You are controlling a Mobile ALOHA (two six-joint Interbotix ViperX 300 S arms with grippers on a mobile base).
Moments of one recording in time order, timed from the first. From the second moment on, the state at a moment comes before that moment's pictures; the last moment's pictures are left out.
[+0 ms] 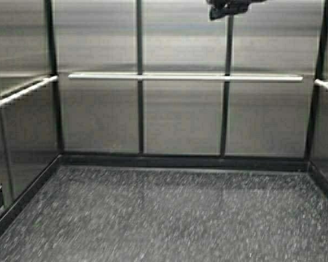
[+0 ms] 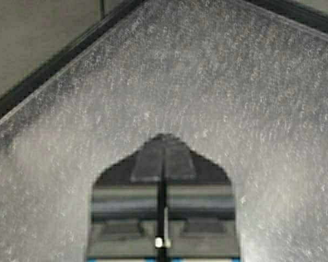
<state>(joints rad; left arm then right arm) -0.05 -0.98 1.31 -0.06 -0.37 -0.04 0.46 -0.26 0.74 -0.15 -0.09 0.08</state>
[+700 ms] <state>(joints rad) -0.08 -1.08 1.31 -0.06 -0.36 -0.06 0.46 -0.30 0.75 -0.16 -0.08 0.11</state>
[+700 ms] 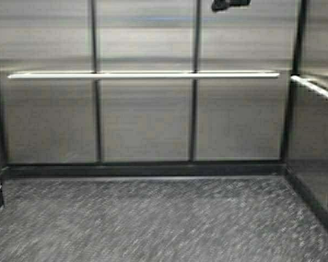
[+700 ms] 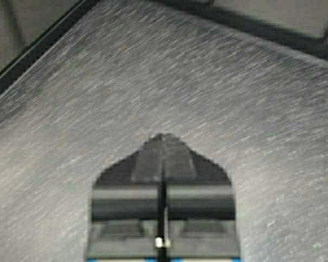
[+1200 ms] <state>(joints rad) -0.09 -1.06 1.34 -0.06 -0.36 -0.07 0.47 -0.29 0.77 -0.16 -0.08 0.11</state>
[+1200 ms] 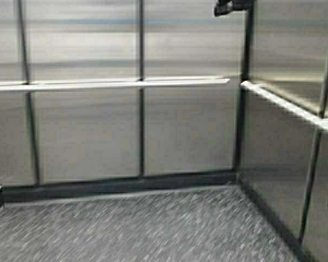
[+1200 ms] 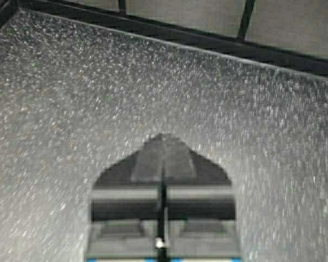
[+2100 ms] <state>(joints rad) -0.08 -0.90 1.31 -0.07 -0.41 -0.04 0.47 -0.37 0.77 -0.16 -0.11 0.12</state>
